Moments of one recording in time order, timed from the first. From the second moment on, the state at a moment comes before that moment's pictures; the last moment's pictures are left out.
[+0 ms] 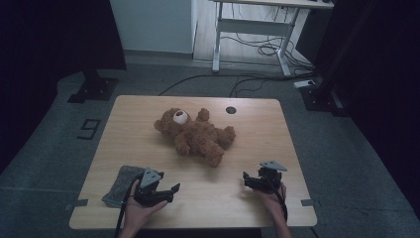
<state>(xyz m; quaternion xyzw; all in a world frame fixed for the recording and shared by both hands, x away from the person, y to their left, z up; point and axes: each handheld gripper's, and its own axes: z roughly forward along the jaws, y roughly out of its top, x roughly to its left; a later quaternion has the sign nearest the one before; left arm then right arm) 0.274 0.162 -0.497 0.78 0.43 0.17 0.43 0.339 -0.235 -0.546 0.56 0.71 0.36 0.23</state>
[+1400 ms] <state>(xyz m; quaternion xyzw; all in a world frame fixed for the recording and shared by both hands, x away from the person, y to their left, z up) 0.356 0.142 -0.480 0.78 0.44 0.21 0.39 0.353 -0.188 -0.498 0.50 0.71 0.45 0.21</state>
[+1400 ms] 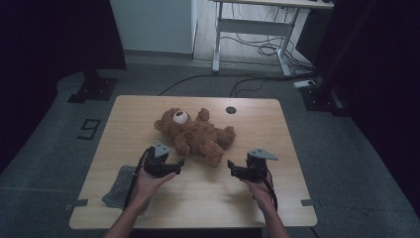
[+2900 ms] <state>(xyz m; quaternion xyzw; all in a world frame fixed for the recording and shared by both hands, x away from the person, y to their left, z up) 0.403 0.121 -0.486 0.76 0.43 0.19 0.45 0.434 -0.130 -0.508 0.46 0.75 0.45 0.15</state>
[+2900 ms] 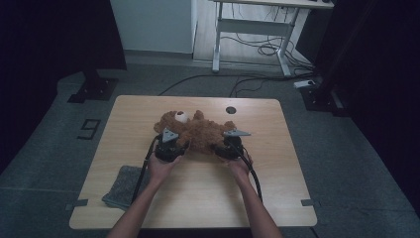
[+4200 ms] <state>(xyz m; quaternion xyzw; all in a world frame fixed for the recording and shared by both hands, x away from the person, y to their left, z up) 0.316 0.089 -0.490 0.79 0.36 0.16 0.48 0.360 -0.198 -0.515 0.41 0.75 0.50 0.16</state>
